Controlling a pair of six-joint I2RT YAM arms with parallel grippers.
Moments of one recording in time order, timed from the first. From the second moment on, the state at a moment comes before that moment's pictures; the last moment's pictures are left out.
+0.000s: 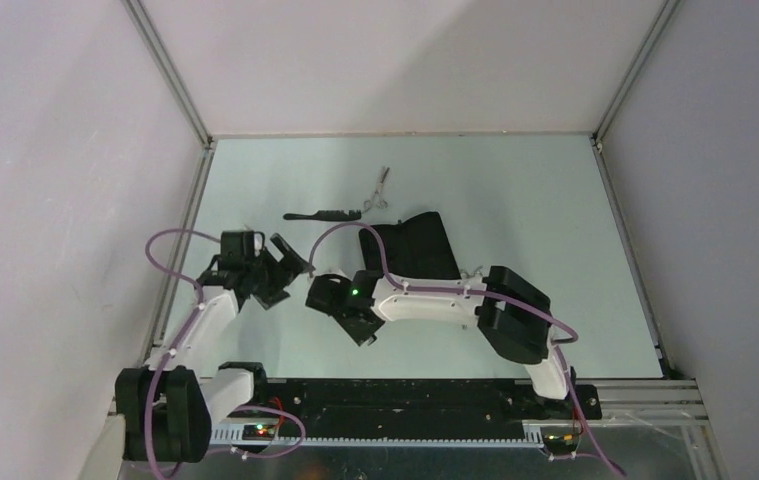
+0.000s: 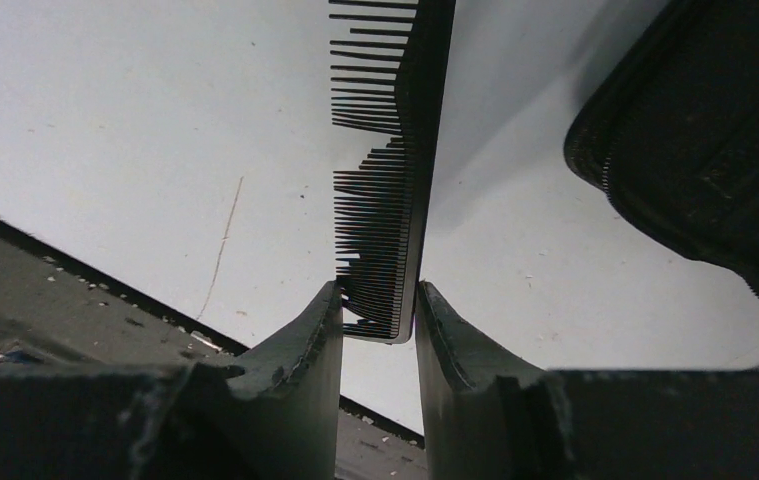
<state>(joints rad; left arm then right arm) -0.02 1.06 0.62 -0.47 0.24 -0.77 1.27 2.05 1.59 -0.88 0.20 0.46</state>
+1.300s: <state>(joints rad) -0.40 1.56 0.91 -0.26 0.25 -0.92 0.93 1.54 1.15 -0.89 0.31 0.49</state>
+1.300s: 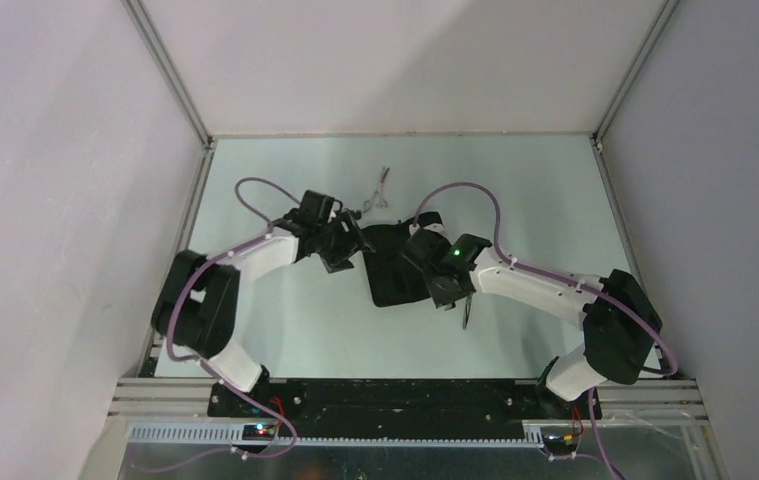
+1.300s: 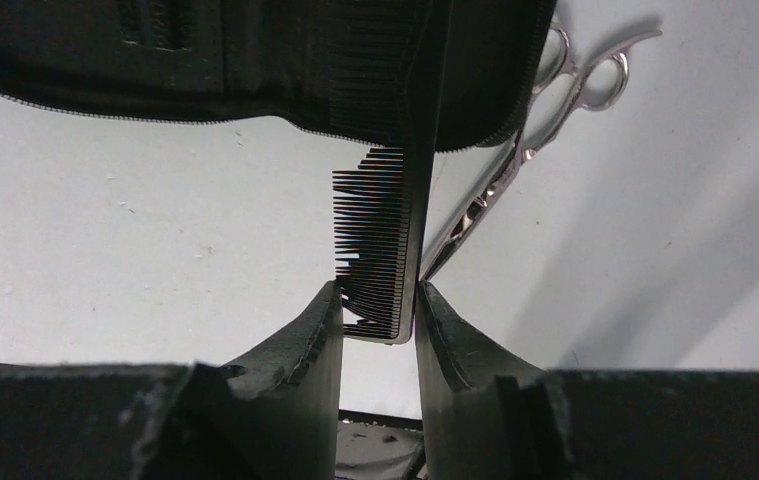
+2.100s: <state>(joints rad) -0.49 1.75 1.05 -0.48 0.10 -0.83 0.89 1.51 1.12 -0.92 0.22 0.46</state>
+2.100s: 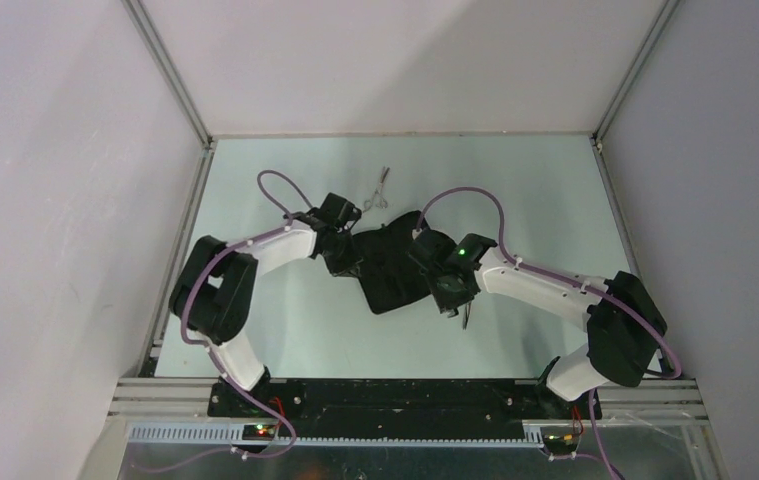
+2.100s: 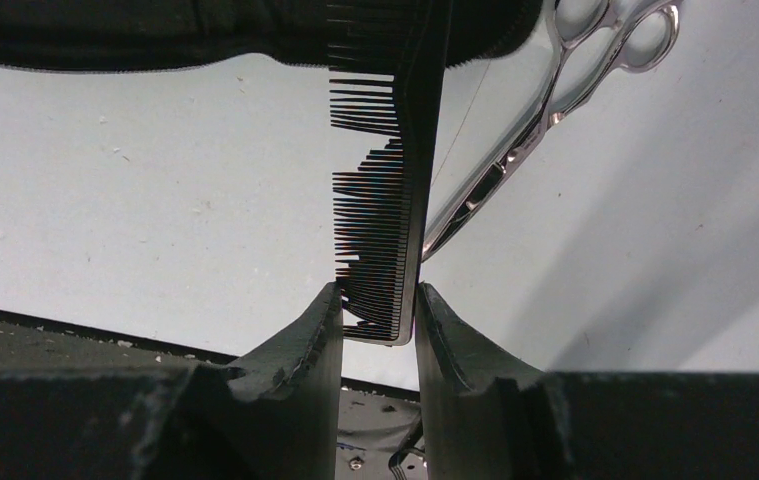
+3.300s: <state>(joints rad) -0.49 1.42 0.87 -0.75 0.01 -0.69 1.06 1.72 1.22 -1.02 0.08 0.41</state>
